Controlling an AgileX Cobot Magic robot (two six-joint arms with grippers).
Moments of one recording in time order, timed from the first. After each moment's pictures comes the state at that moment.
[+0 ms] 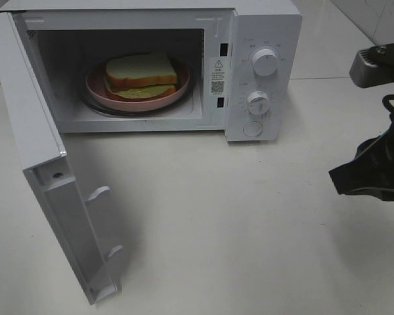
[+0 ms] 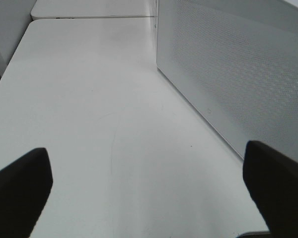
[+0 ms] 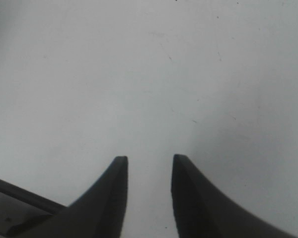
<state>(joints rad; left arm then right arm) 0.02 0.00 -0.50 -0.07 1.04 0.05 0.50 1.06 -0.66 -0.09 0.65 0.20</state>
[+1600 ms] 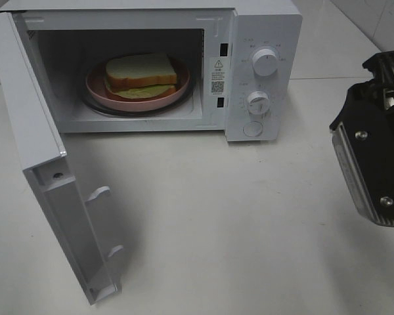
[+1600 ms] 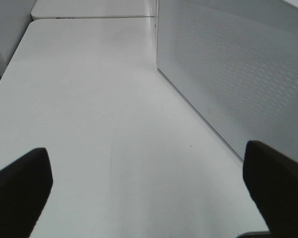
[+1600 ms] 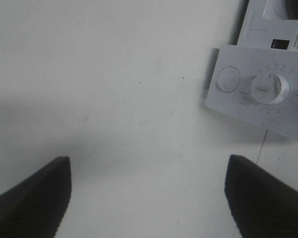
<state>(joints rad) 0.02 0.00 -0.50 -0.07 1.04 0.05 0.62 1.07 -0.66 -0.35 0.63 -1.02</state>
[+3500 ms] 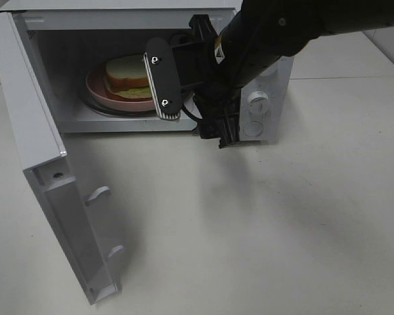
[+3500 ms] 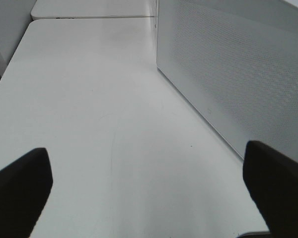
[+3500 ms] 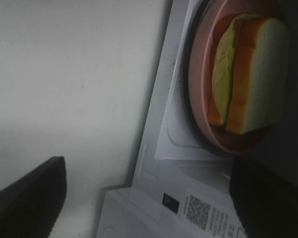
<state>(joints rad) 0.02 0.00 -0.50 -0.07 1.04 0.05 0.70 1.80 -1.27 -0.30 0.38 -0.99</state>
